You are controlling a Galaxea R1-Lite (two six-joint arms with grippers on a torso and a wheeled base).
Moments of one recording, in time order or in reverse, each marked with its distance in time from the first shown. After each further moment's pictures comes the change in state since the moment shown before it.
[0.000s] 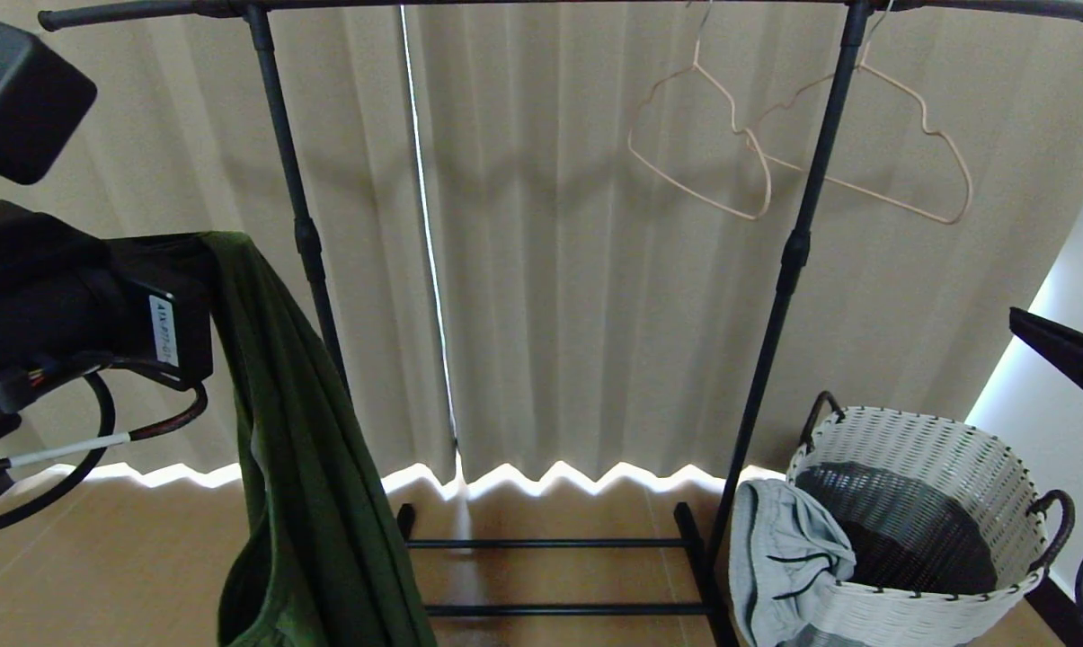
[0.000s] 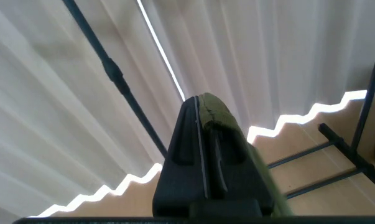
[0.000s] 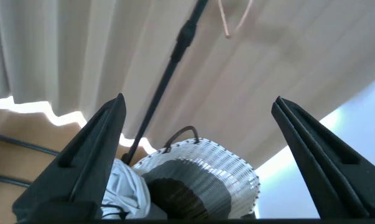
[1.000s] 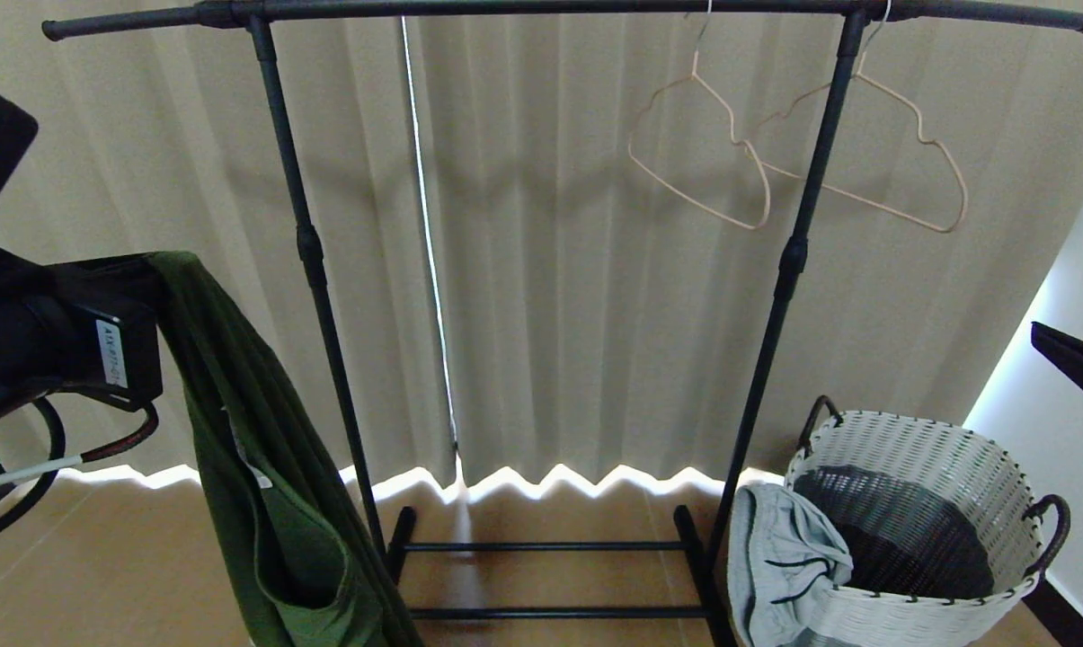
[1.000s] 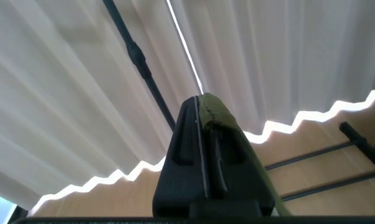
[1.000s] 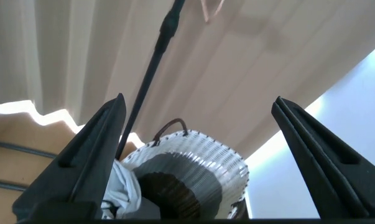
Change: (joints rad) left arm 0.083 -0.057 0.066 -0.006 -0.001 0.002; right arm -0.036 -0.030 0.049 -0.016 -0.027 -0.002
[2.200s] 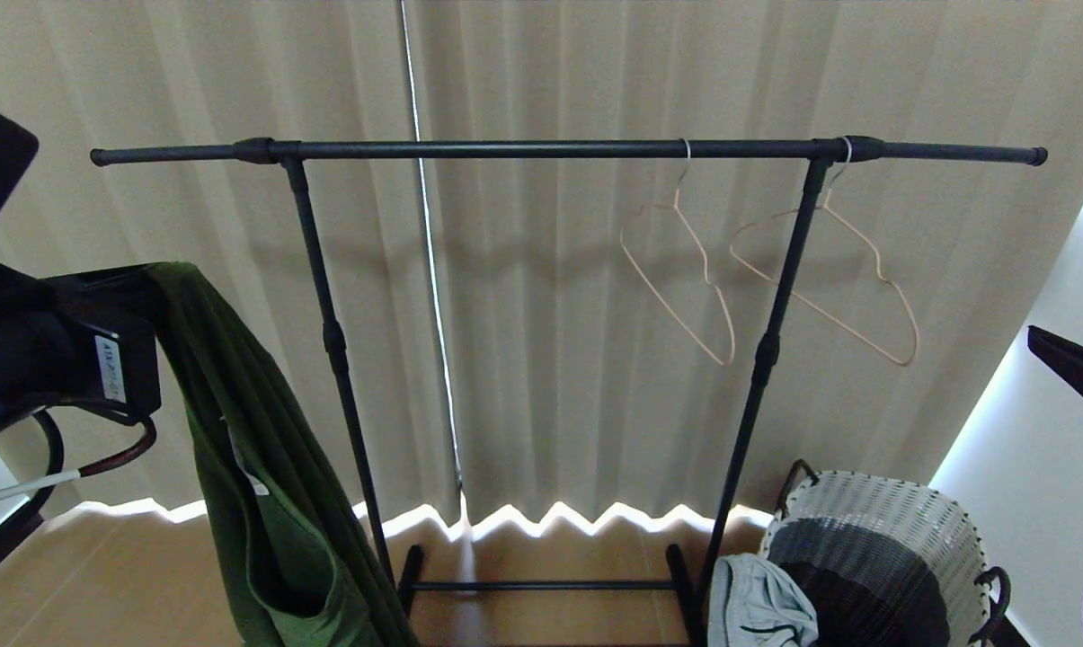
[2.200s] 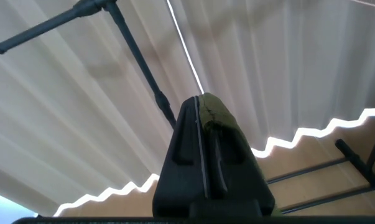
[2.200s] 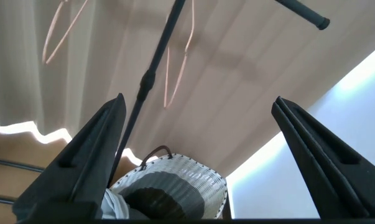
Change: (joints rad) left arm -0.005 -0.012 0.028 -0.011 0.000 0.006; right arm -0.002 0.001 0.007 -0.001 0.009 0.007
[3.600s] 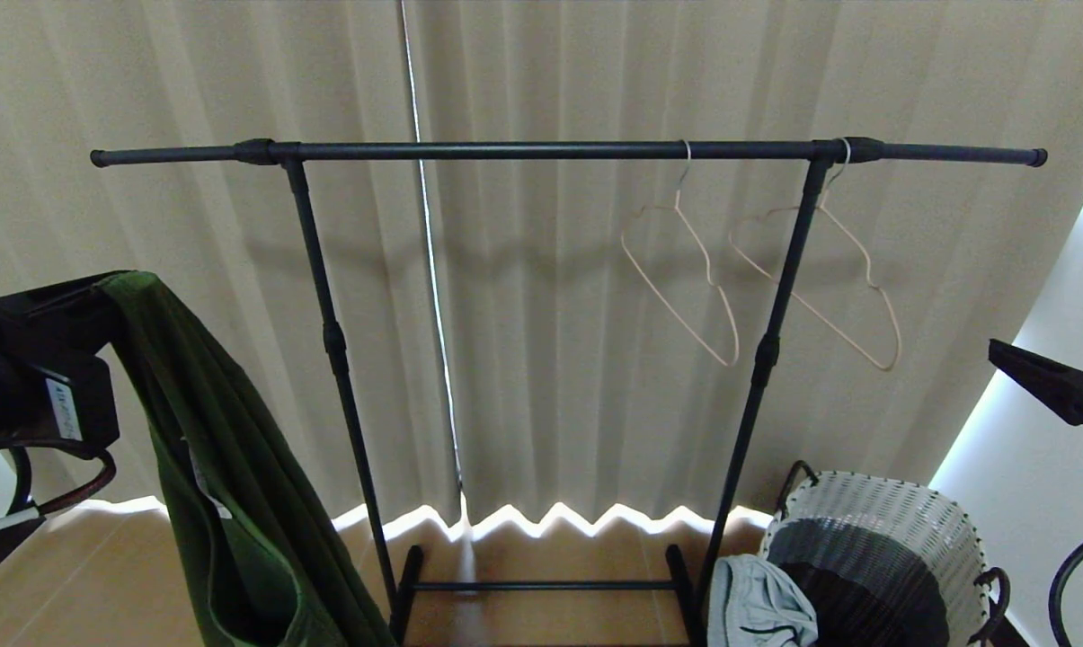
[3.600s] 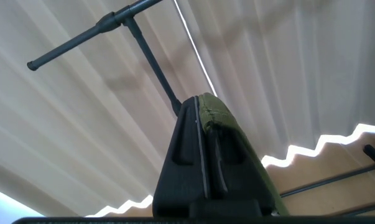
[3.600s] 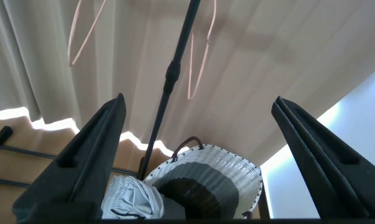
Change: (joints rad) left arm 0.007 -0.075 0.114 -0.116 0.000 0.110; right arm 0.002 0.056 0.005 0.015 0.040 0.137
